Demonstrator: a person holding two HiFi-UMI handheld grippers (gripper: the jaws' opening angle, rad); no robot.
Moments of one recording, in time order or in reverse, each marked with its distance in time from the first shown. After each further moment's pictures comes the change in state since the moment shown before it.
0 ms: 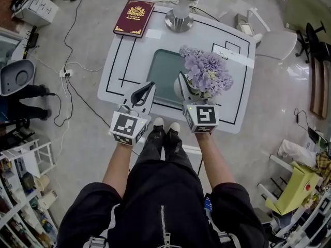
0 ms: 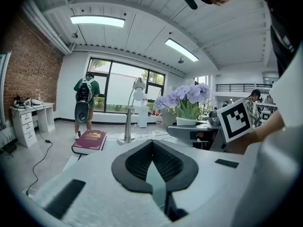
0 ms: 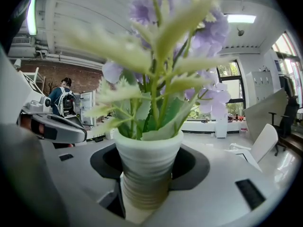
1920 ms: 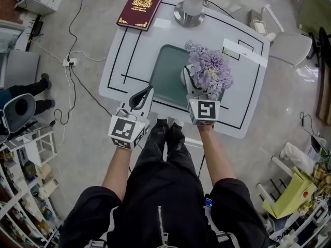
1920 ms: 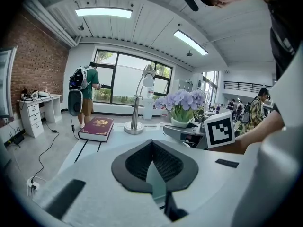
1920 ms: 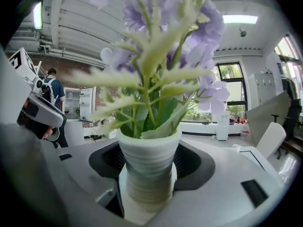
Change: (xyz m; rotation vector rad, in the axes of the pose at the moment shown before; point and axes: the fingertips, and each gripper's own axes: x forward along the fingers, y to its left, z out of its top) left arm 0.002 0.022 -0.043 -0.056 0.092 0.062; right arm 0.048 -0.018 -0.054 -0.045 -0.018 0.008
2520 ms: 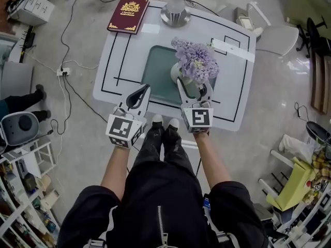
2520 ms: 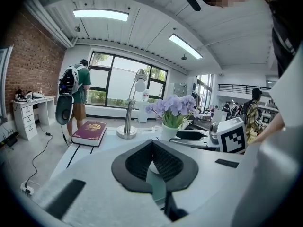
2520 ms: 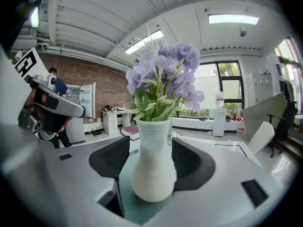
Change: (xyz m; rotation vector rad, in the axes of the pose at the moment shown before) left arm -0.001 -0.023 0.013 0.014 -0.038 -0.059; right arm -0.054 0.004 -0.011 0.005 0.097 -0.046
